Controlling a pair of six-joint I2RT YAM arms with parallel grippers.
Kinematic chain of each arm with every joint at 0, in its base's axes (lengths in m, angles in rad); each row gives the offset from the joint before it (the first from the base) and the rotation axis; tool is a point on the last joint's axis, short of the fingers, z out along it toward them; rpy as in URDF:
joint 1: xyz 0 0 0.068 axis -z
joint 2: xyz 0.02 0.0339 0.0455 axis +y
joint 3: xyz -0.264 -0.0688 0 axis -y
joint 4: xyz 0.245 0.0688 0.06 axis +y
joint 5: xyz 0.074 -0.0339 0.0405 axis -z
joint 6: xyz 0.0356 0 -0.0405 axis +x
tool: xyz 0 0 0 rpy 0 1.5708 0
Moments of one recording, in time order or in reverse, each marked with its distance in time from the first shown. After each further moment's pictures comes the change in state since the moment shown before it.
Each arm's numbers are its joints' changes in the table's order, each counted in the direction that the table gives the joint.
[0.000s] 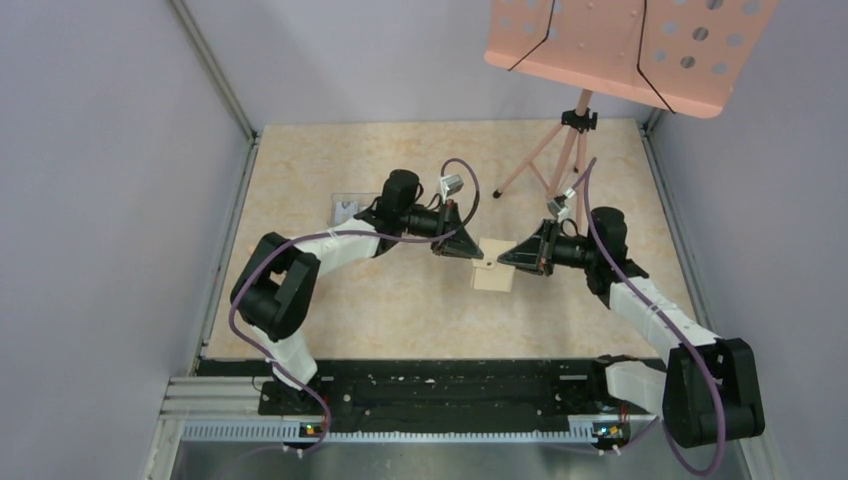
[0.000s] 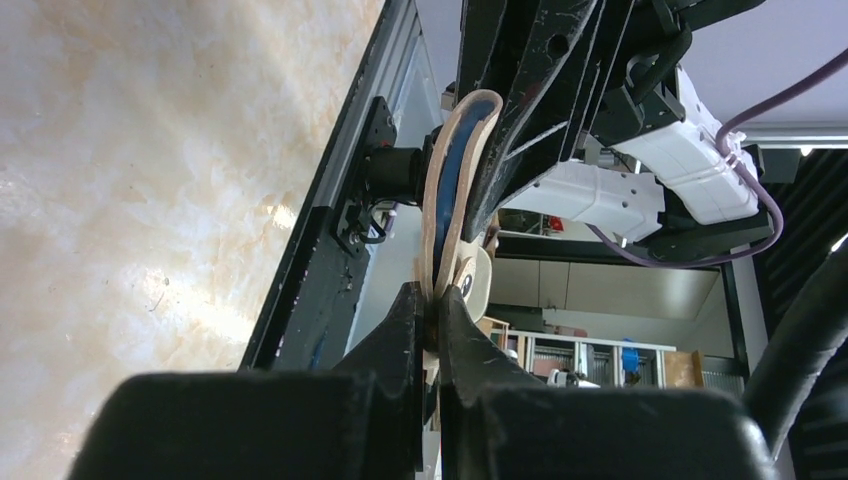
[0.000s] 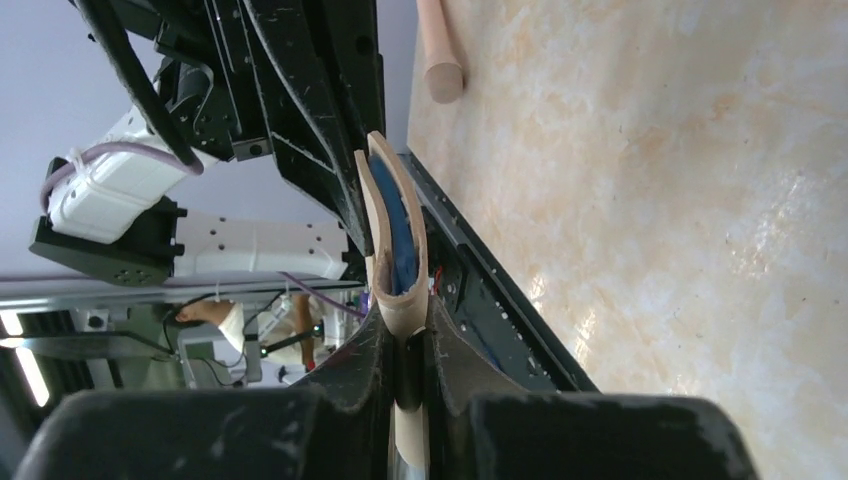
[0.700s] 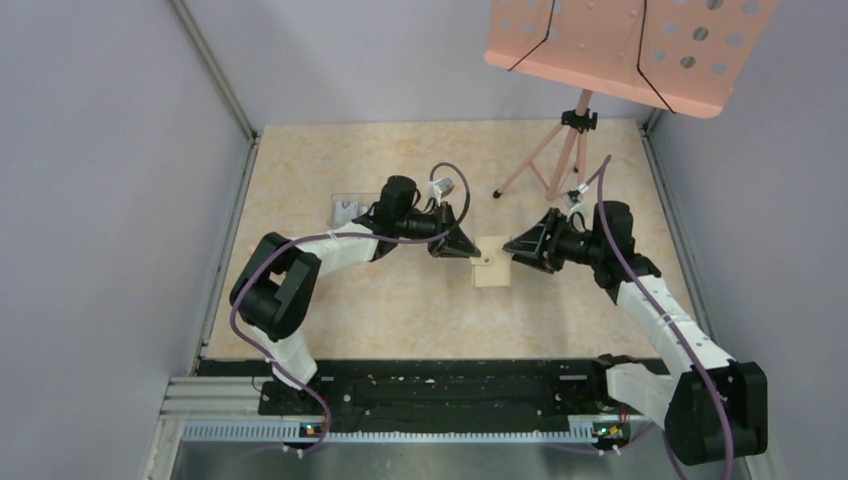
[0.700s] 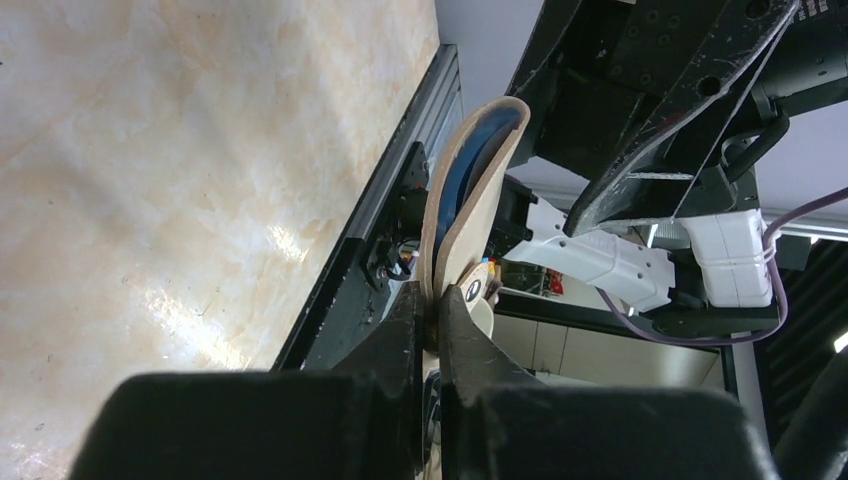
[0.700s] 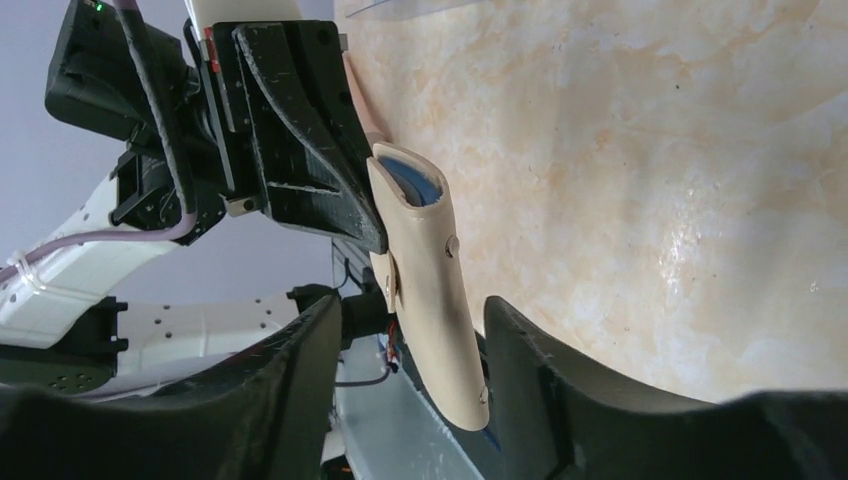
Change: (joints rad) left arm -0.017 0.000 -0.051 -0.003 -0.140 -0.040; right arm 0.006 -0.069 0.111 0.307 0.234 -0.095
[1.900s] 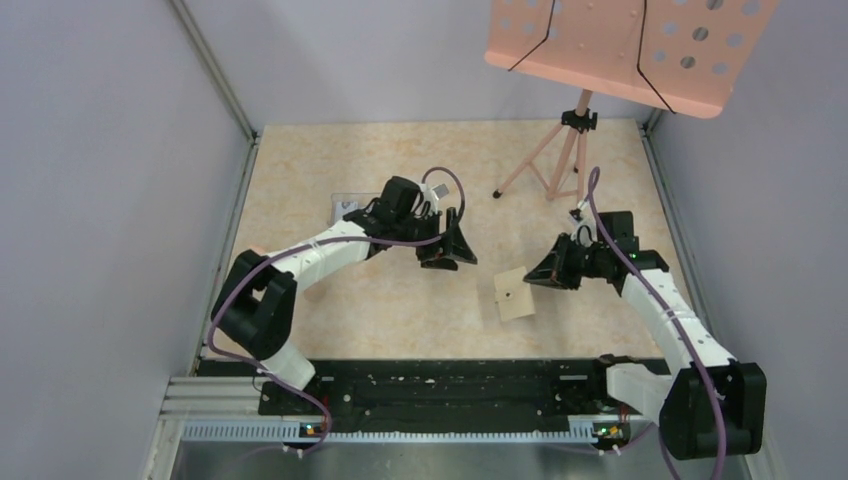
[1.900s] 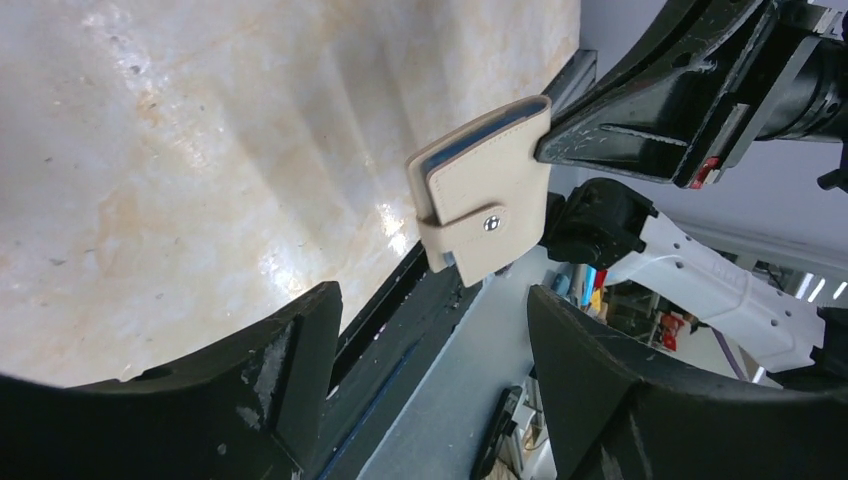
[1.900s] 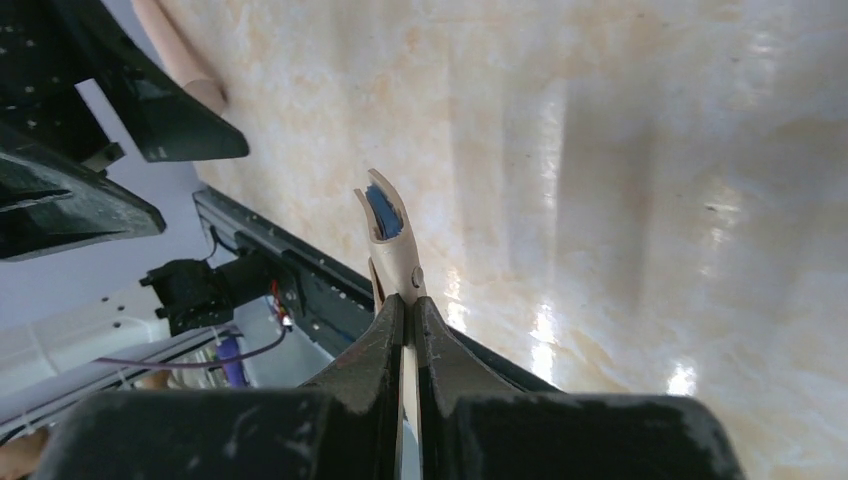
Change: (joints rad) left arm 0.040 -0.150 0.058 0.506 -0.275 0.285; right arm 0.086 -0.002 0.062 0.499 0.117 -0.382
